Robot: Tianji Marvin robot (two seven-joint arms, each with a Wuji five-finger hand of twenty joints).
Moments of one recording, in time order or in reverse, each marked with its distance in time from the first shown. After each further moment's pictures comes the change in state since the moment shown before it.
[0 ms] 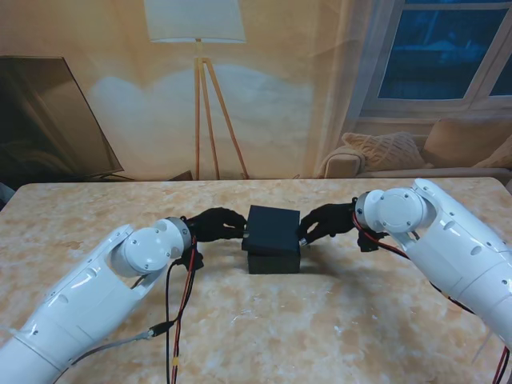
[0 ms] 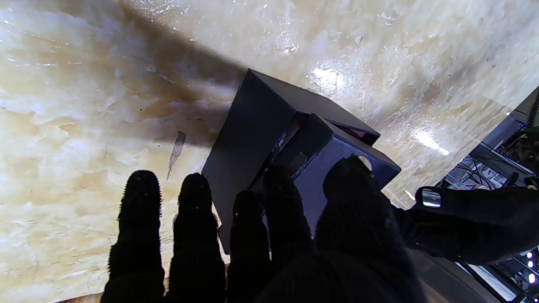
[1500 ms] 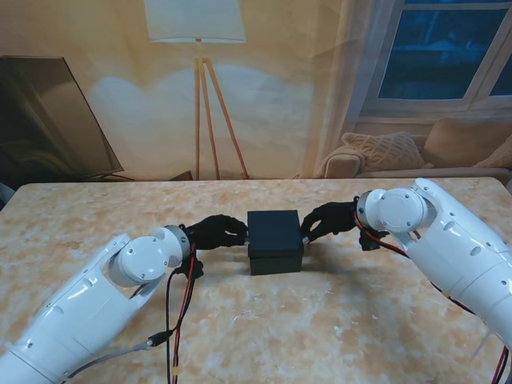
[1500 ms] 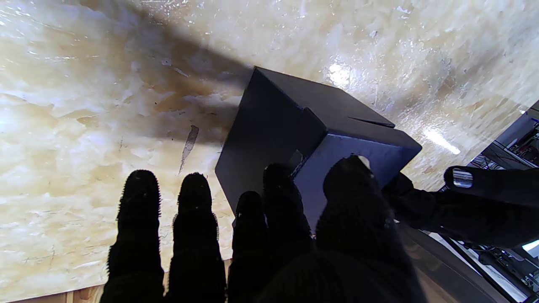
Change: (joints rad) left arm 0.063 0.006 -0.033 -0.046 -0.020 -0.013 -0.006; right arm -0.008 -0.002 0.017 0.002 -0.035 0.002 -0.012; left_hand -0.001 0.000 0.002 0.000 -0.001 -0.035 -0.016 -0.003 0.000 0.035 -0.011 -0.002 0.000 0.000 0.000 0.000 -0.001 0.001 0.000 0.000; right_hand 0.000 0.000 0.000 0.000 0.014 0.000 0.004 0.002 -0.005 -0.032 -0.010 -0.001 0.002 0.002 0.000 0.000 0.000 0.010 0.010 0.000
